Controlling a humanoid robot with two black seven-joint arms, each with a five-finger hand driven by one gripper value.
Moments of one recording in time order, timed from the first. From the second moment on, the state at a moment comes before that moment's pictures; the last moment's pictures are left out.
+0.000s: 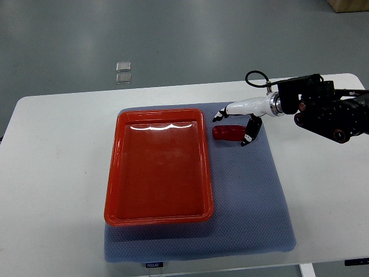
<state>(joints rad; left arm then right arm) -0.06 0.00 -0.04 -0.11 0.12 -0.15 0.03 1.20 -0.32 -0.13 0.76 -1.29 0.26 0.27</state>
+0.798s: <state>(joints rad) -0.06 0.00 -0.04 -0.11 0.12 -0.15 0.03 1.16 -0.30 -0.13 0.75 -1.29 0.23 0.22</state>
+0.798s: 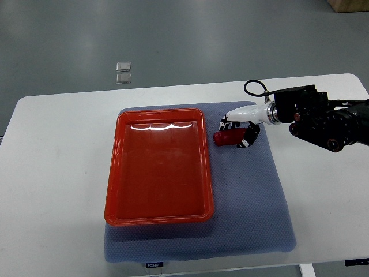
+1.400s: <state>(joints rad) -0.06 0.00 -0.04 -0.11 0.12 -0.15 0.03 1.18 -0.30 -0.13 0.75 -1.30 0.23 0.23</state>
